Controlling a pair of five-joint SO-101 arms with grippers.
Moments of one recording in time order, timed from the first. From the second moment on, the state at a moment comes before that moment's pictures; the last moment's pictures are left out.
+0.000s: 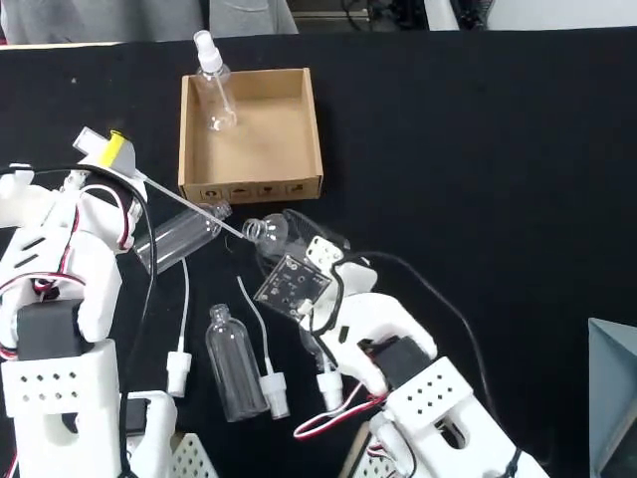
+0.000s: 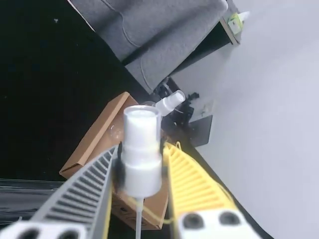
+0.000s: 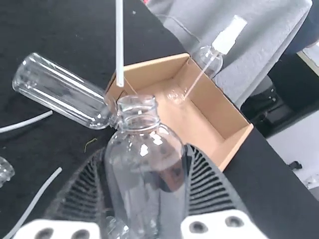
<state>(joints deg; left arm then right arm) -10.2 -60.3 35.9 51.7 47.6 -33.8 -66.0 82.8 13.1 34.6</state>
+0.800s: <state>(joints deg) -10.3 -60.5 41.5 44.4 47.6 -35.9 -66.0 83.5 13.1 34.7</state>
